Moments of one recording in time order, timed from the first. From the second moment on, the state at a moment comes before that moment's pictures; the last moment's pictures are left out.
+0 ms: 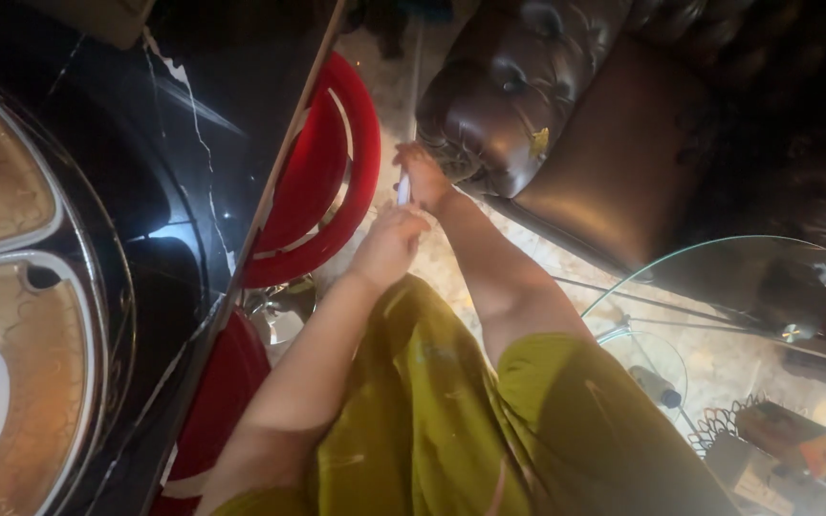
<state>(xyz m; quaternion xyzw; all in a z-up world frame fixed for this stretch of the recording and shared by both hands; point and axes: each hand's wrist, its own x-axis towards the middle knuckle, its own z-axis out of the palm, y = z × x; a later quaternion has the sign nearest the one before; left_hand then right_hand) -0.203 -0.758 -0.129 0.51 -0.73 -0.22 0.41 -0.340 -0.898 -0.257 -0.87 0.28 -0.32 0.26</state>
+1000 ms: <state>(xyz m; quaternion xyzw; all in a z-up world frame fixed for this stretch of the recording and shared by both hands) -0.249 -0.703 0.006 0.34 -0.79 -0.36 0.36 -0.337 -0.751 -0.207 -0.70 0.33 -0.48 0.42</state>
